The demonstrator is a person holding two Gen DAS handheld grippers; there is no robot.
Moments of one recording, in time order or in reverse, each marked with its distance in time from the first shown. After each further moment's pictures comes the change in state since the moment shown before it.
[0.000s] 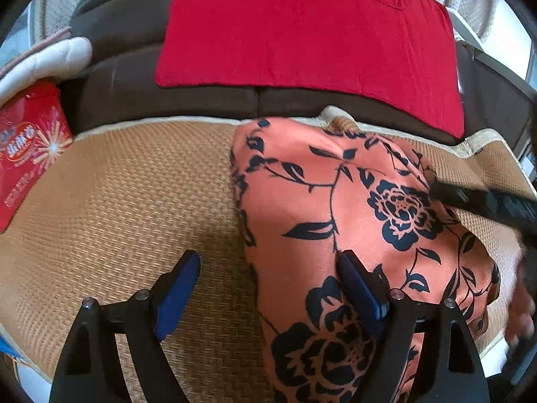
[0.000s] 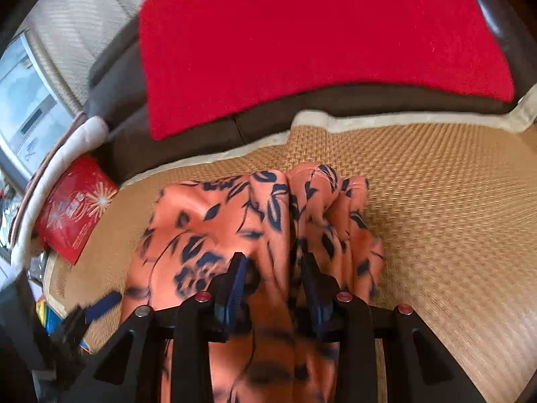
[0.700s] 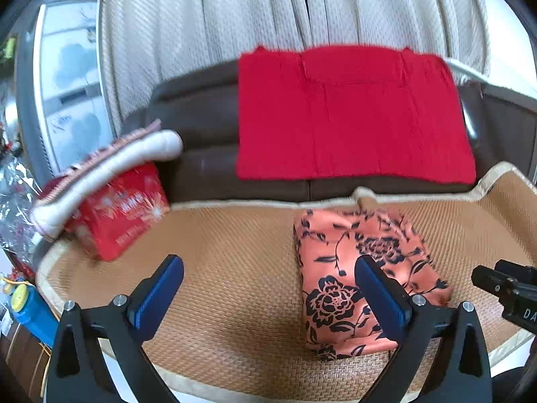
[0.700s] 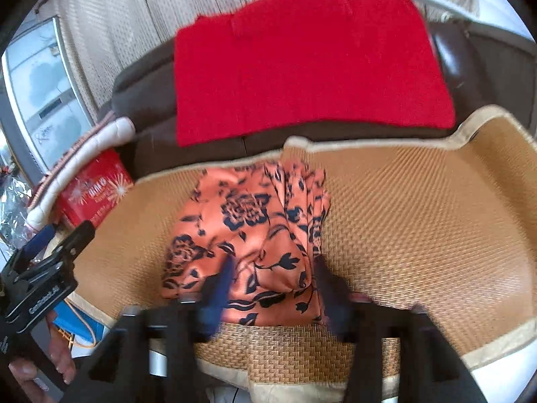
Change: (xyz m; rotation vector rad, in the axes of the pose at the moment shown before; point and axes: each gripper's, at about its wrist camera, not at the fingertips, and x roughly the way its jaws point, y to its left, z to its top) left arm -0.211 -0.019 -0.035 0.026 -0.341 0.280; right arm -0.167 0.031 -0.097 -0.061 -0.166 -0.099
